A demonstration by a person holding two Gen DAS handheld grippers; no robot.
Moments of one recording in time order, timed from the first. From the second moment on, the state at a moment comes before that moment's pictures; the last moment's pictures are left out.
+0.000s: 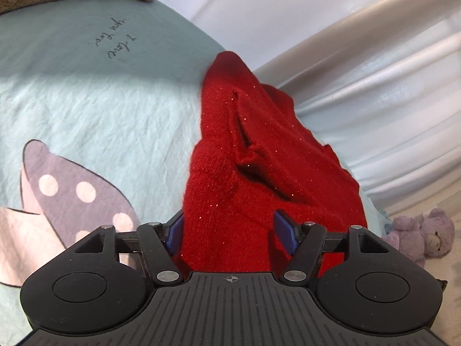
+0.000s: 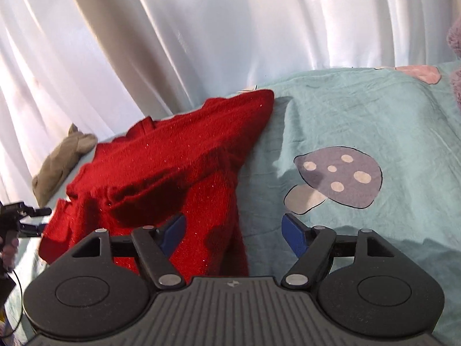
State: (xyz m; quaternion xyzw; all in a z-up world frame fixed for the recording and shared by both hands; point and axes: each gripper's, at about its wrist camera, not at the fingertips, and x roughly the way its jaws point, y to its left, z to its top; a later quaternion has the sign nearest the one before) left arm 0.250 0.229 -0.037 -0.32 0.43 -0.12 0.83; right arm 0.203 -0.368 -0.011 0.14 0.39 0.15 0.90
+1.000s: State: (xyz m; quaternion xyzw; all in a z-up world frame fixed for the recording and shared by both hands) left arm 0.243 0.180 -0.012 -0.17 0.39 -0.16 0.89; right arm 0.217 -0.309 0.011 0.00 0.31 0.19 0.93
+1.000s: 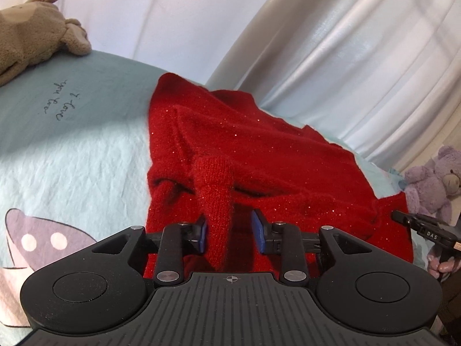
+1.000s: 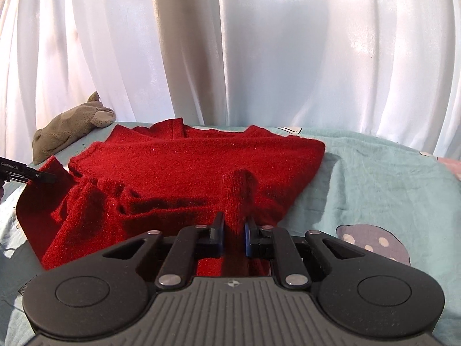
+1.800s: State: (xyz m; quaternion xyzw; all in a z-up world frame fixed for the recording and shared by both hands) left arm 0.212 0.173 0.065 -0.12 0.30 -0.11 0.94; right arm 0.188 -0.290 0.056 -0.04 0.24 0.20 0.95
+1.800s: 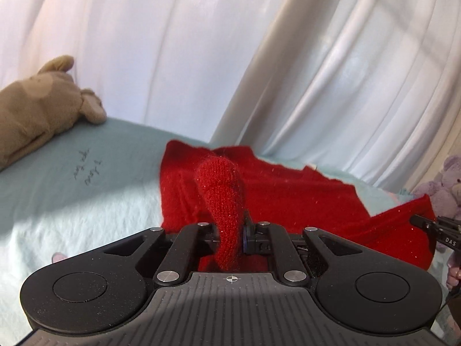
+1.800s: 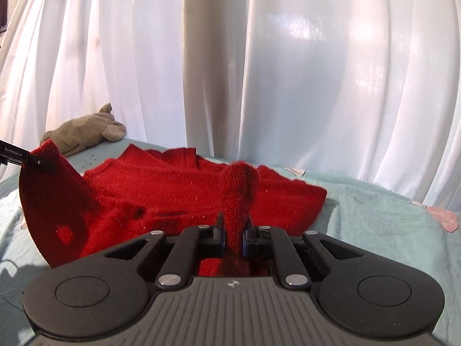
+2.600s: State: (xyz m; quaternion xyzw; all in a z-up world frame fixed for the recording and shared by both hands) left arm 0.339 0.172 -0.011 -0.10 0.39 -0.08 0.91; right arm 0.320 -0.299 0.002 0.03 0.35 0.13 0.93
